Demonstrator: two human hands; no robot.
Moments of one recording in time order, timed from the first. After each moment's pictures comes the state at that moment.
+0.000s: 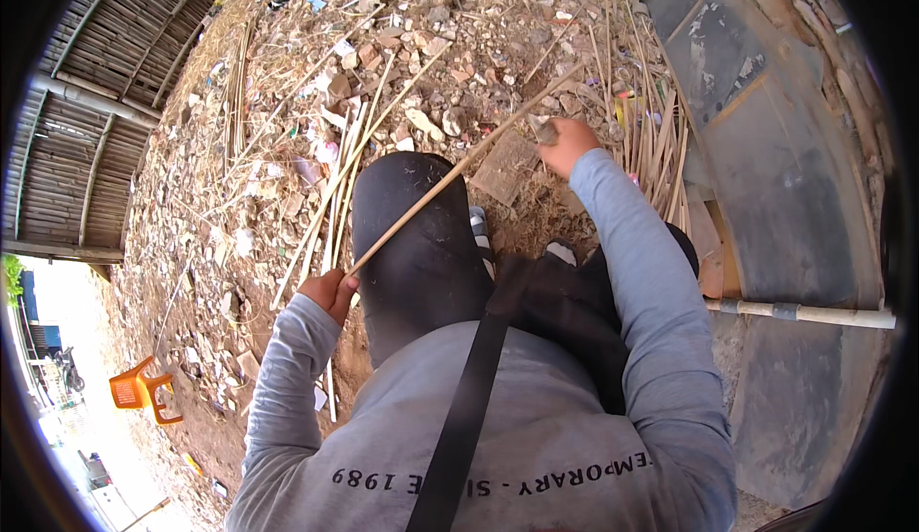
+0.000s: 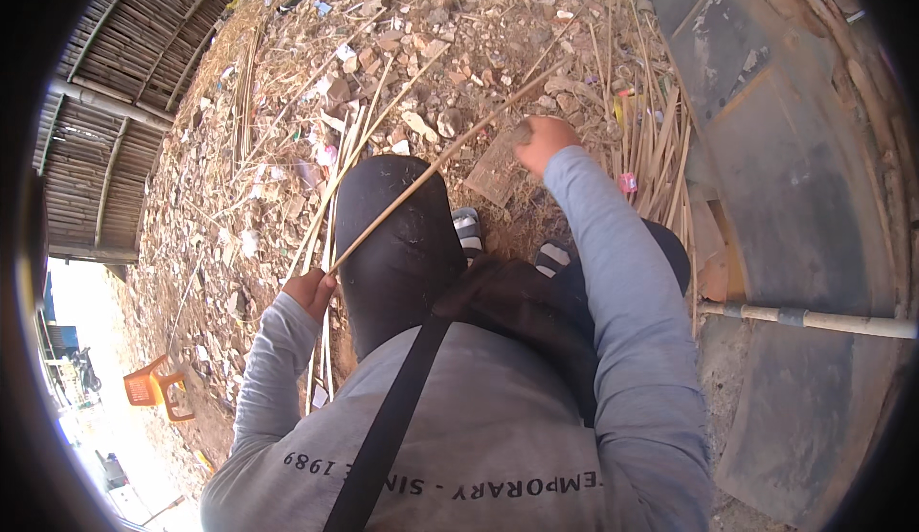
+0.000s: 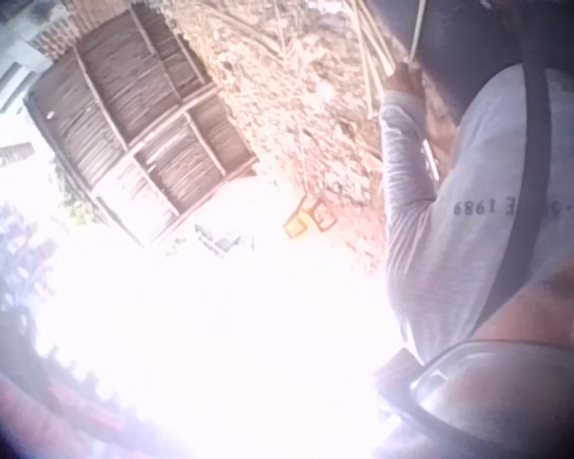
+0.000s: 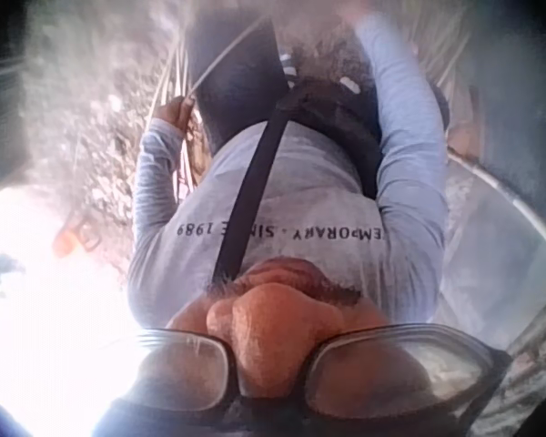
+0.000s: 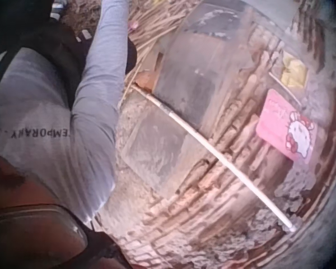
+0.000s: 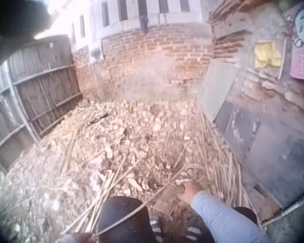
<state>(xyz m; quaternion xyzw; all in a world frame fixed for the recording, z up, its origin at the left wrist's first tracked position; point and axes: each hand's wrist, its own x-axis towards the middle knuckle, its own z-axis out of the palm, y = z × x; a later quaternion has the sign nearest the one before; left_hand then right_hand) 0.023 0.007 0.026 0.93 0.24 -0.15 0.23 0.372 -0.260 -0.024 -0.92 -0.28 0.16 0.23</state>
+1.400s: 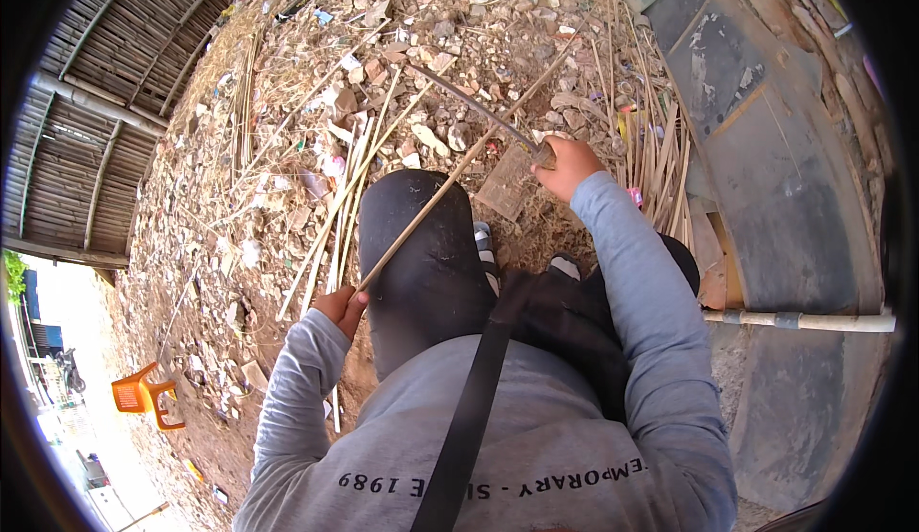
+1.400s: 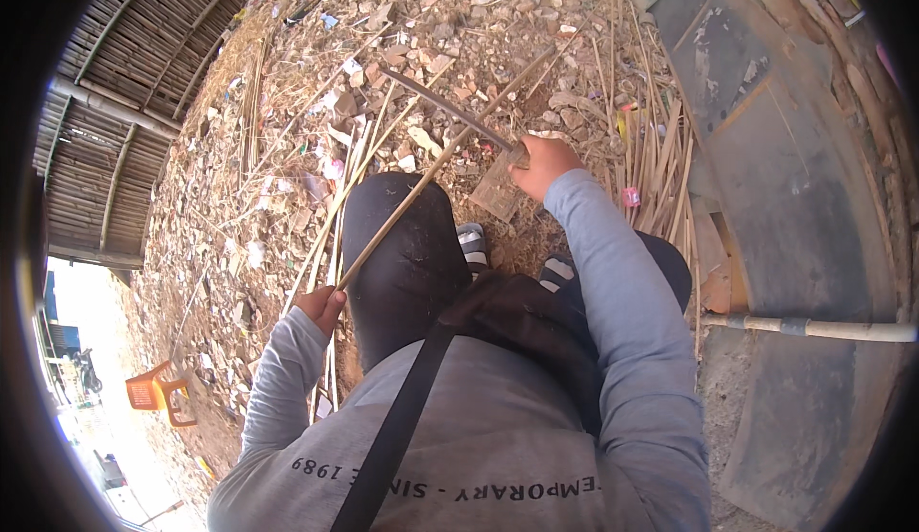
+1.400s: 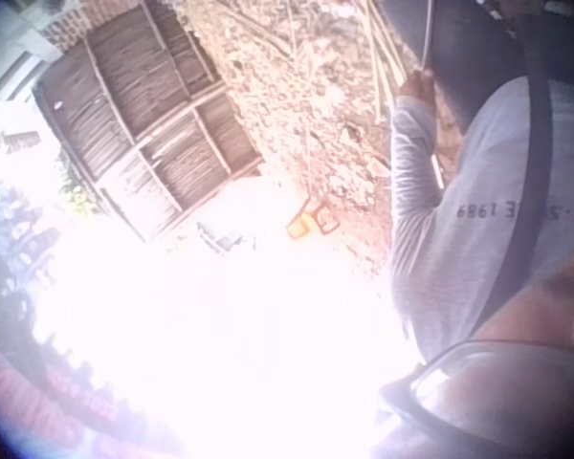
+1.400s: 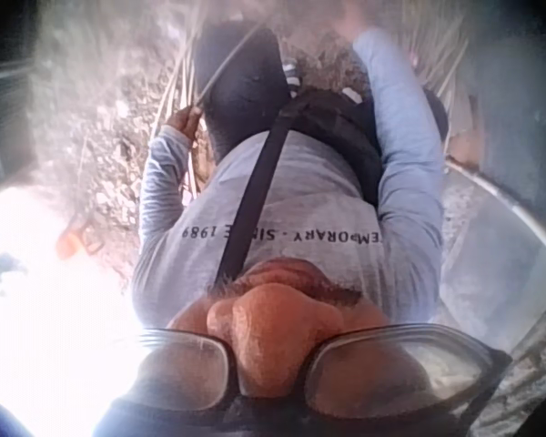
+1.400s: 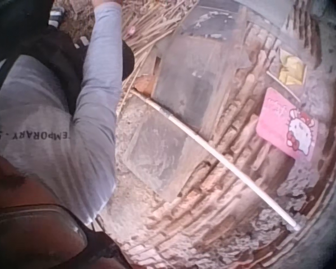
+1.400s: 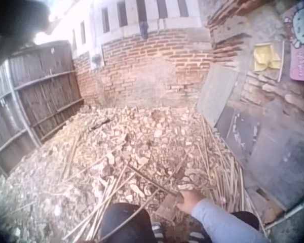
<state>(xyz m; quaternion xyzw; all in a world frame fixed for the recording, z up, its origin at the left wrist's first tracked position) 0.013 0.007 0.014 0.91 0.27 -0.15 0.28 0.356 -0.253 -0.014 -0.92 -0.29 0.11 0.25</state>
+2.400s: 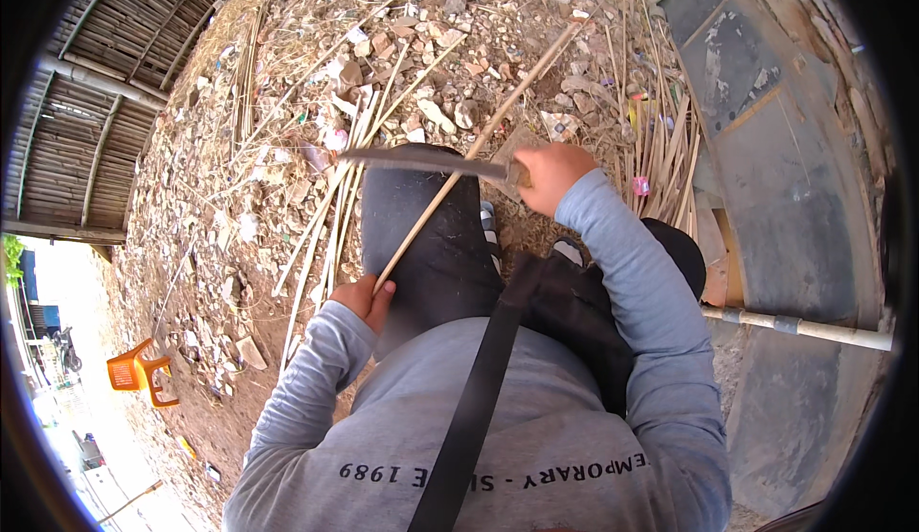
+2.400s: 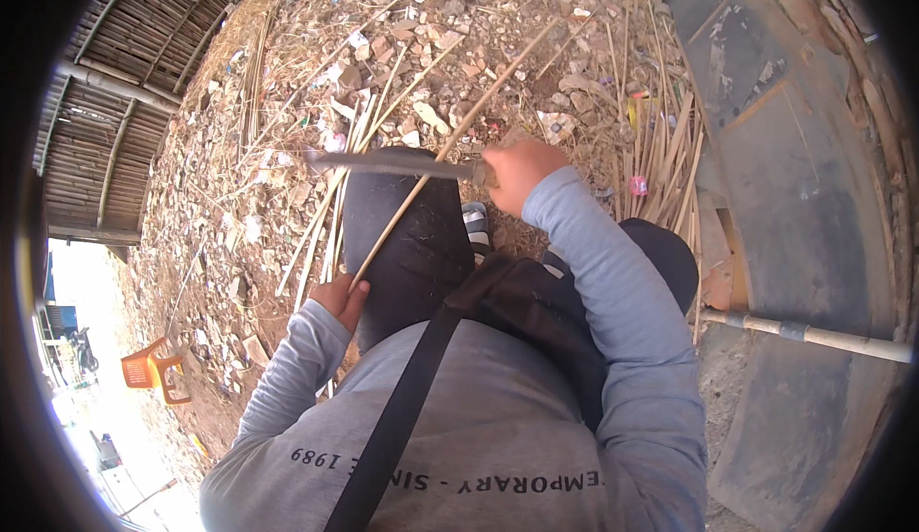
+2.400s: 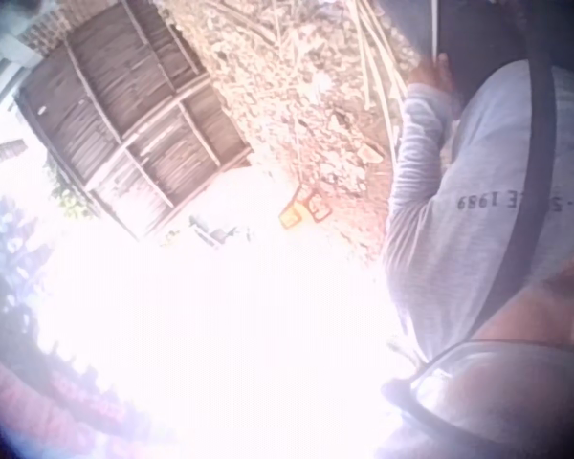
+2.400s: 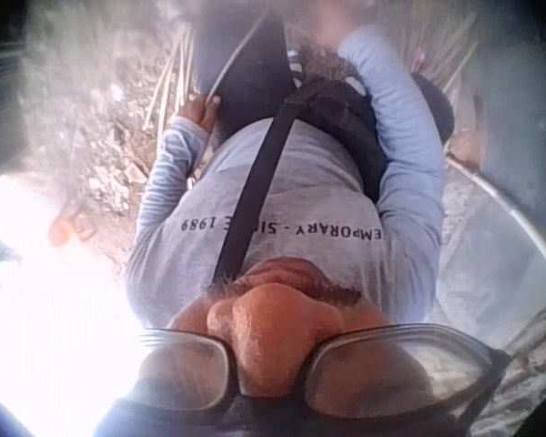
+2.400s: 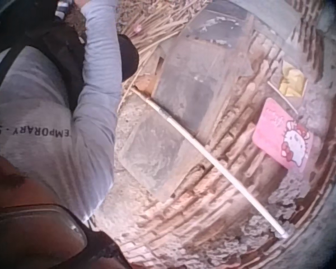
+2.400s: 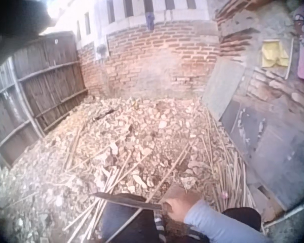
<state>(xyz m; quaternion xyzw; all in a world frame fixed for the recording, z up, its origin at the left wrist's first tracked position) 0.021 -0.038 0.022 0.92 0.27 -0.14 0.25 0.309 -0.232 0.022 -0.87 -0.46 0.08 0.17</state>
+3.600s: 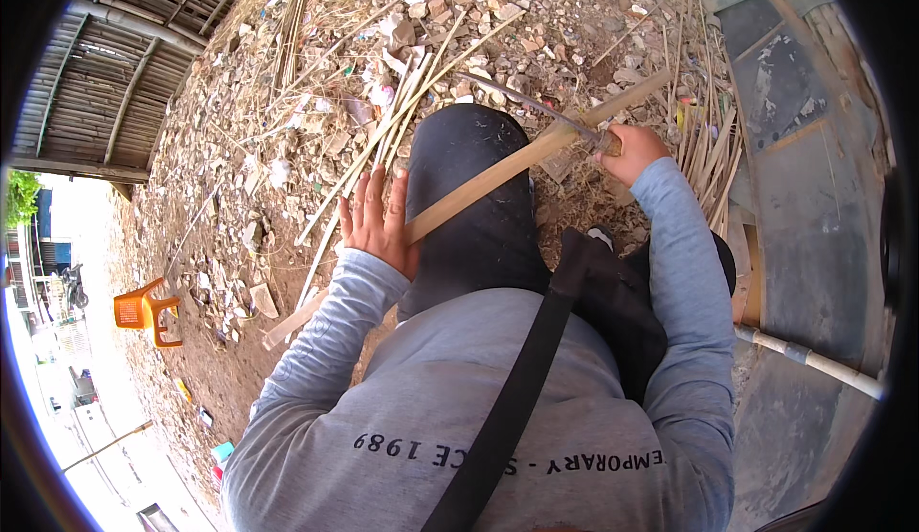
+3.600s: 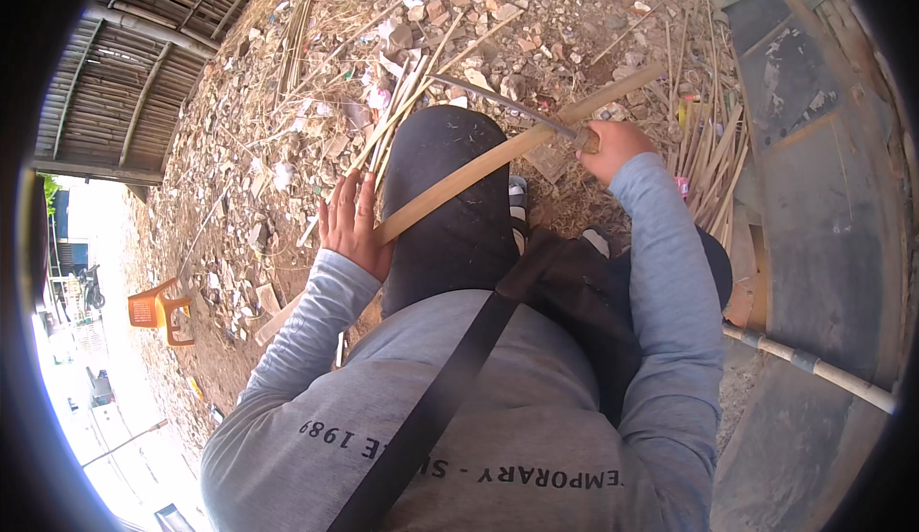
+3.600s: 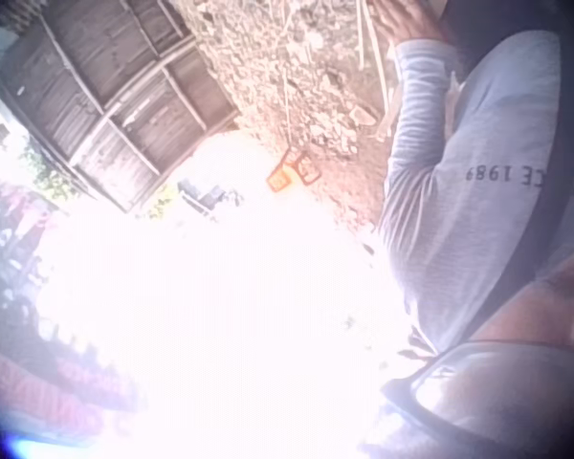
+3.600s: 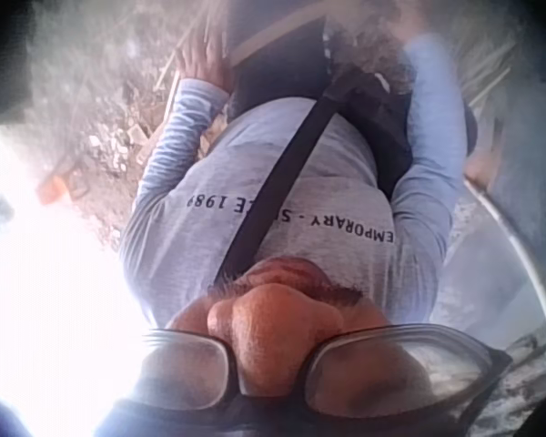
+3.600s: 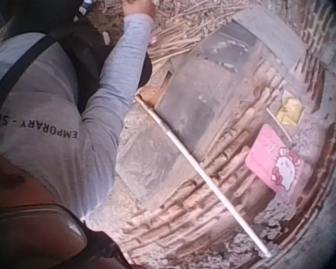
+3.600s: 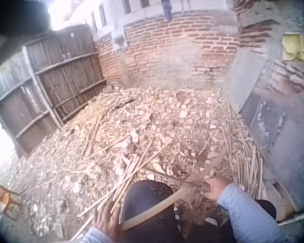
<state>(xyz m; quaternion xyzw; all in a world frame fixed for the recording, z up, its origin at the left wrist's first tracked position) 0.024 -0.037 0.018 0.98 0.21 0.06 0.01 0.340 -0.258 -0.004 -0.91 -0.36 0.16 0.16</state>
